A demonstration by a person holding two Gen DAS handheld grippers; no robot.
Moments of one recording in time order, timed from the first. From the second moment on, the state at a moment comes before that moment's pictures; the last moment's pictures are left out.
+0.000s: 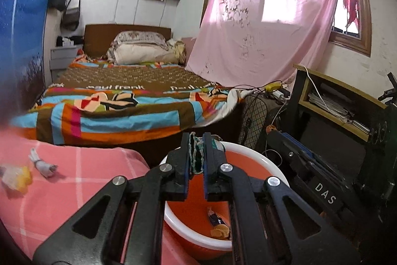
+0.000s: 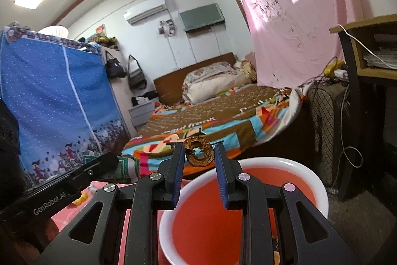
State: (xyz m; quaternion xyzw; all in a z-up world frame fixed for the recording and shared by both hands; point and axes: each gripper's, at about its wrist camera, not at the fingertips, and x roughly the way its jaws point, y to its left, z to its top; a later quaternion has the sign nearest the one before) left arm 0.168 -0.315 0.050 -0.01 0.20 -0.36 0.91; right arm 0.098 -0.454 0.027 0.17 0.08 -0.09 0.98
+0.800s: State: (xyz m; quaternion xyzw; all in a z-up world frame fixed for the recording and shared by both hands) left arm 0.179 -0.297 0.049 -0.04 0.22 -0.32 0.92; right arm 0.103 -0.462 0.022 0.19 0.11 -0.11 0.97
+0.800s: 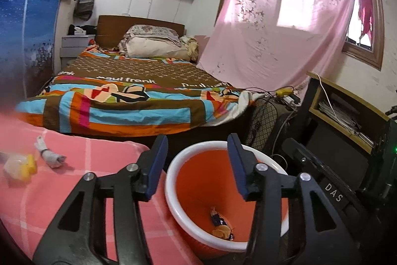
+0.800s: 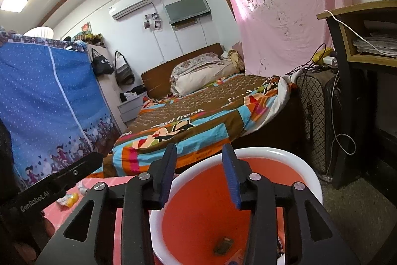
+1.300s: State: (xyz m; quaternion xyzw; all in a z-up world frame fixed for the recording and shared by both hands) left arm 0.175 -0.201 0.065 -0.06 0.13 -0.18 0.97; right arm 0.105 -0.410 0.050 0.14 0.02 -0.10 0.98
